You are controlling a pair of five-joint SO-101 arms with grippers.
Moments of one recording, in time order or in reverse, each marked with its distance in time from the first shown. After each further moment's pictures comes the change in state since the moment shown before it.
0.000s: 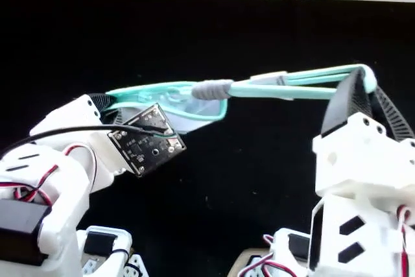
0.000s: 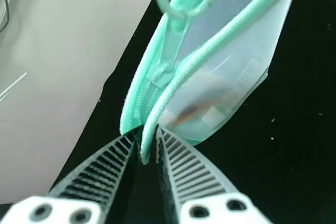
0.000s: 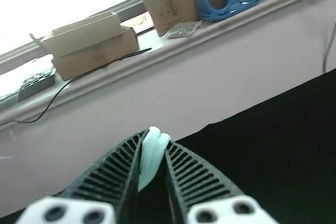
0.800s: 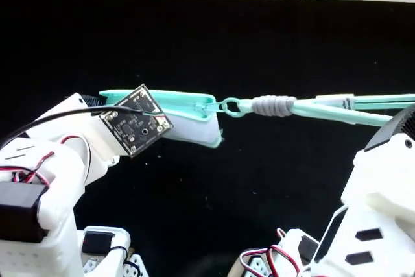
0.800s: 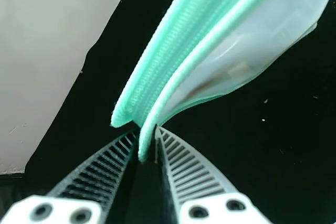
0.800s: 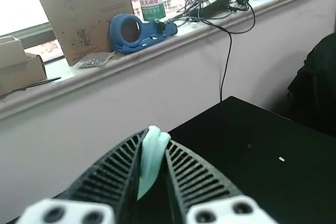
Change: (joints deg) left arm -2.6 0.1 3.5 0.5 0.6; right arm 16.9 -0.9 2.2 1.0 10.5
